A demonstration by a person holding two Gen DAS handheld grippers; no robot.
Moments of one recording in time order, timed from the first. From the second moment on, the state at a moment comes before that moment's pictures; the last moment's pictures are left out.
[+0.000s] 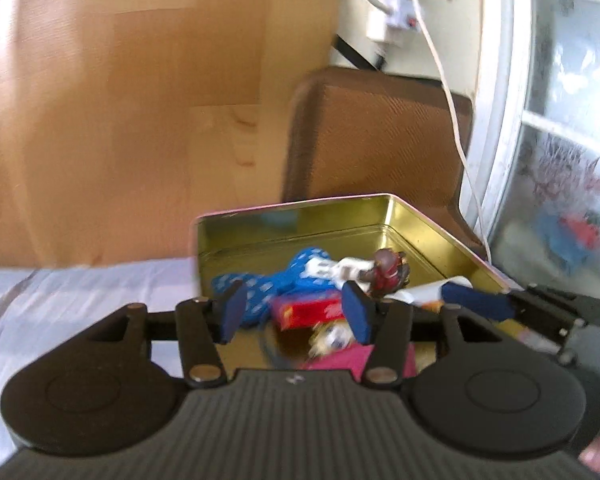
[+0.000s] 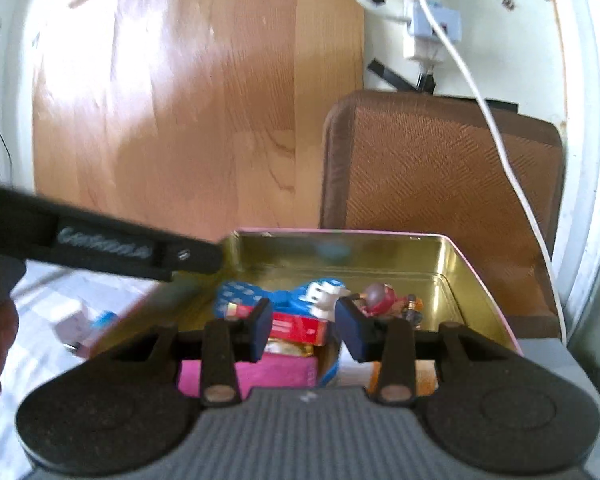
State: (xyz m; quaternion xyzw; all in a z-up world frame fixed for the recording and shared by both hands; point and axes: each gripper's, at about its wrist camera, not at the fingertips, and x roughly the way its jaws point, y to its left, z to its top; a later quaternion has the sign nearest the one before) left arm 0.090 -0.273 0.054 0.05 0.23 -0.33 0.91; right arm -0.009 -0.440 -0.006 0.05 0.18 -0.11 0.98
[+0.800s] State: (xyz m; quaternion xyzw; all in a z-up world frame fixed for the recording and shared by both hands) left arm 0.083 -0.028 -0.054 -0.07 0.28 -0.13 0.95; right arm 0.157 -0.236 -0.065 -0.10 0.30 0.04 0.95
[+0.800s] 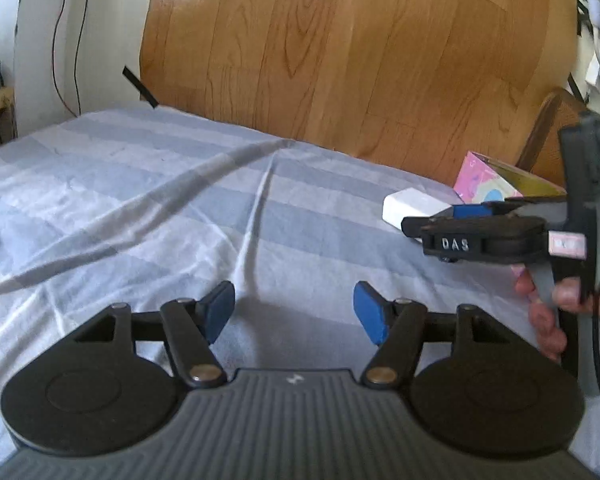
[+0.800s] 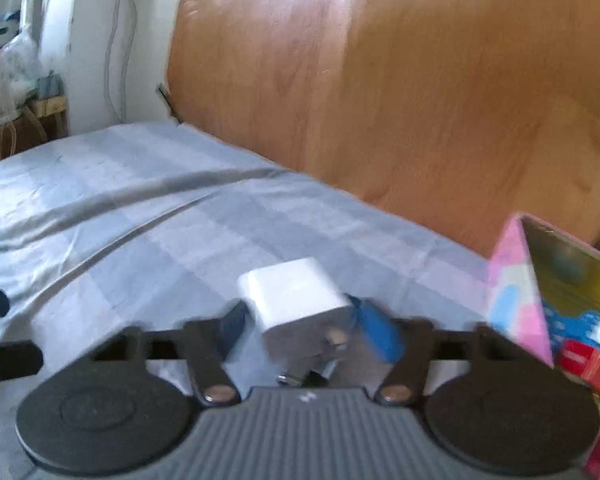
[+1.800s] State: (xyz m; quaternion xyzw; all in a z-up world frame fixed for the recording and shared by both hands) left arm 0.059 -0.060 -0.052 0.03 0.29 -0.19 0.94; right arm -0.066 -0.274 -0.069 0.07 0.22 0.08 0.97
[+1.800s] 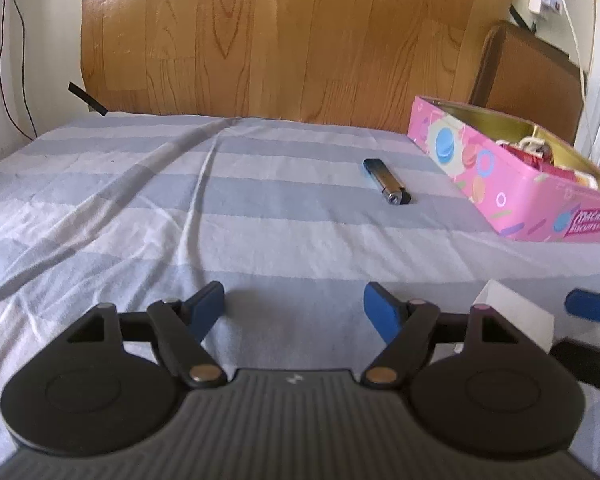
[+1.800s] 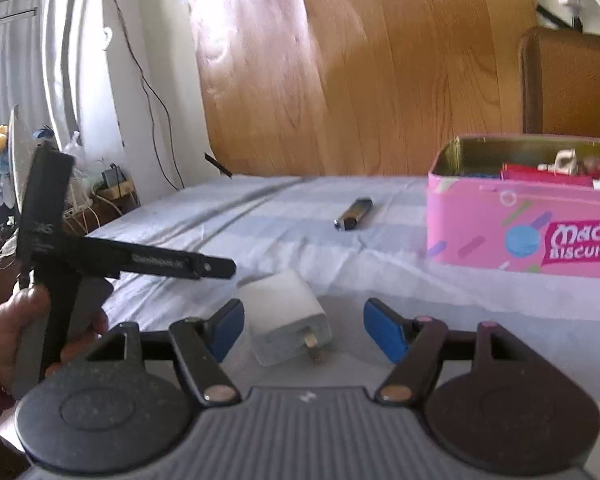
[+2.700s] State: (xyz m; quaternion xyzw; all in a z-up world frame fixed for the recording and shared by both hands) left arm 0.059 -0.043 -0.049 -0.02 0.30 -0.21 0.93; right arm -0.074 -0.271 -0.068 0.06 0.21 0.09 0.97
